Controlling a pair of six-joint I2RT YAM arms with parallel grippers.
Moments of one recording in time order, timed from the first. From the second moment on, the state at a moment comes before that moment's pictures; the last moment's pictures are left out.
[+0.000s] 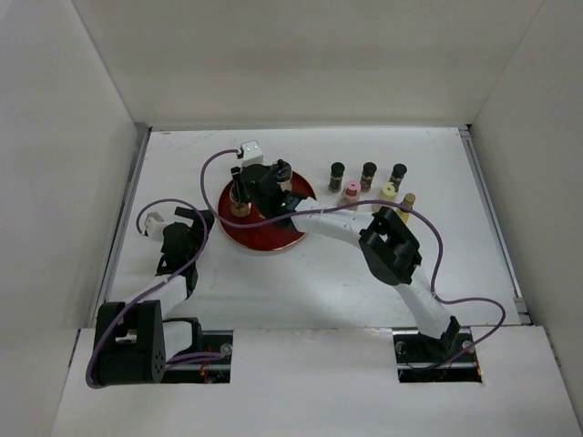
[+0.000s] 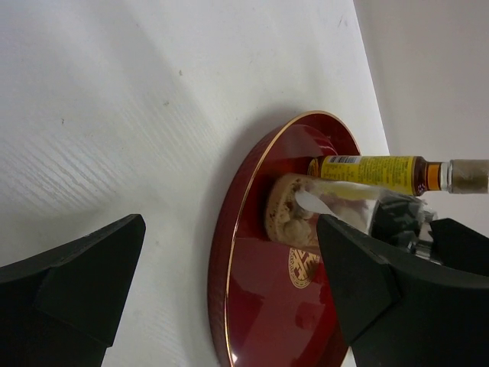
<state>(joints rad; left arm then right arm) 0.03 1.15 0.22 0.51 -0.15 -1.09 0.95 2.25 1.84 0.10 0.40 0.27</state>
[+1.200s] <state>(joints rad) 0.00 1.15 0.22 0.53 -0.13 -1.09 0.50 1.00 0.73 0.17 0.77 0.39</state>
